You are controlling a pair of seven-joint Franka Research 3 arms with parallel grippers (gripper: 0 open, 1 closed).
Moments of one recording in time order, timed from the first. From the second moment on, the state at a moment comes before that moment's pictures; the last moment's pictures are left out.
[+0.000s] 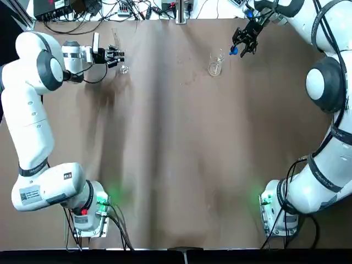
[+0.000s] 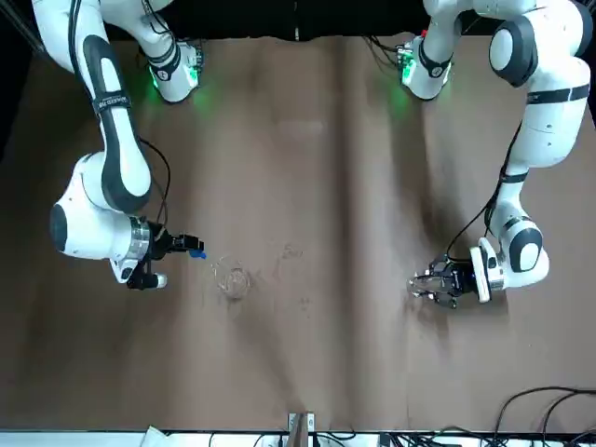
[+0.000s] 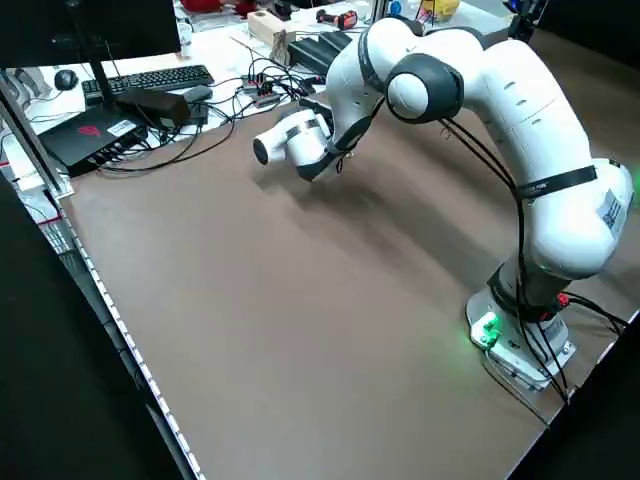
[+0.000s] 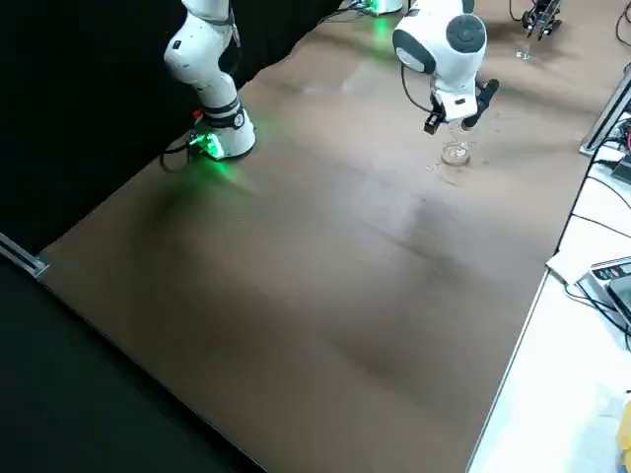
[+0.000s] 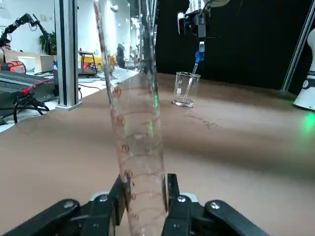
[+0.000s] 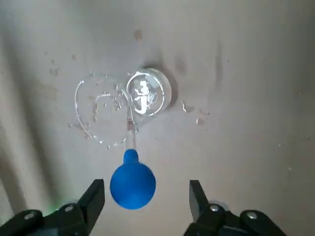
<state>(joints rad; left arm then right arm) 0.22 0.92 -0.05 -1.56 -1.35 1.70 2.35 0.33 0.43 -0.20 -1.73 0.61 1.96 -0.11</state>
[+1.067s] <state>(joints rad) 0.22 0.89 -0.05 -1.56 -1.35 1.70 2.34 0.33 0.43 -0.19 -1.73 0.65 1.98 -0.12</state>
